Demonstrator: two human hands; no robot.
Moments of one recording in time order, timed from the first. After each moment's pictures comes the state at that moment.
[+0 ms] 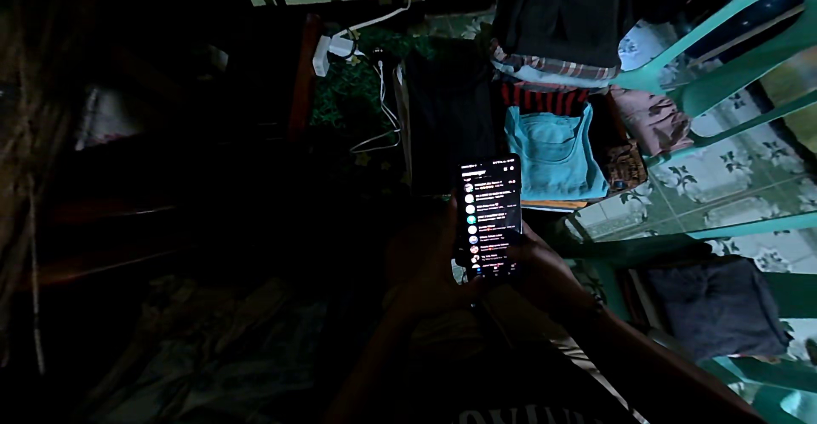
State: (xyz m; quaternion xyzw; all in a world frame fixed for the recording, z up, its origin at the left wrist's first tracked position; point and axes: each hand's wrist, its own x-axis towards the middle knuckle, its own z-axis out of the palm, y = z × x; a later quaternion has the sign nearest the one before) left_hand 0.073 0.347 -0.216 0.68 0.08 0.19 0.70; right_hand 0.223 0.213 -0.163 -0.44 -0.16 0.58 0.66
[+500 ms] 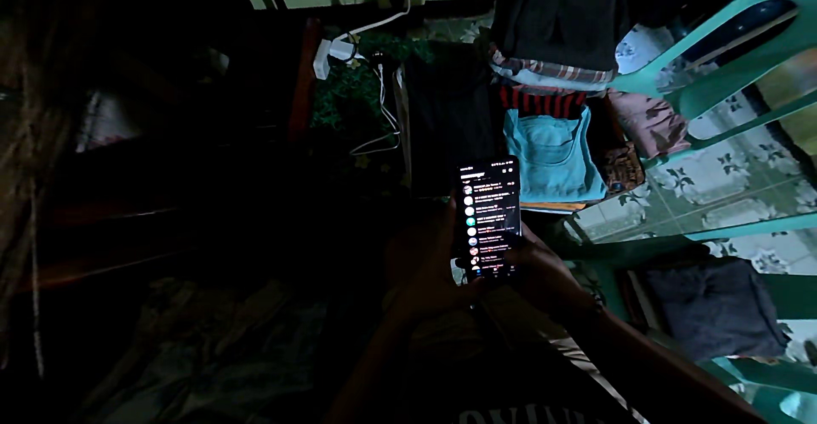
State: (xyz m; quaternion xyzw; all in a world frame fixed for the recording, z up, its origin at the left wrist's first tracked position) left_hand 0.071 0.348 -0.204 0.68 0.07 0.19 0.71; right_hand 0.224 0.213 -0.161 -0.43 -0.18 0.59 0.66
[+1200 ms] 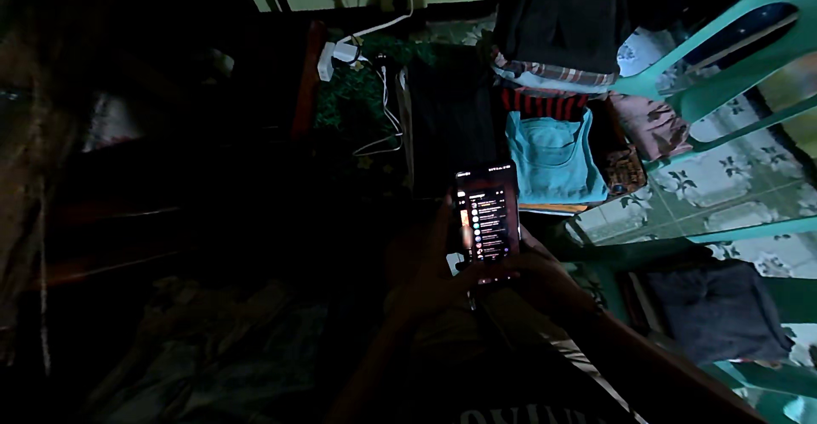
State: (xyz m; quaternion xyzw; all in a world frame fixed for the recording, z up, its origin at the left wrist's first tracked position) left_hand 0.068 0.347 -0.192 0.67 0.15 0.24 0.69; right_hand 0.221 0.212 -0.161 -0.47 -0.20 0.57 0.64
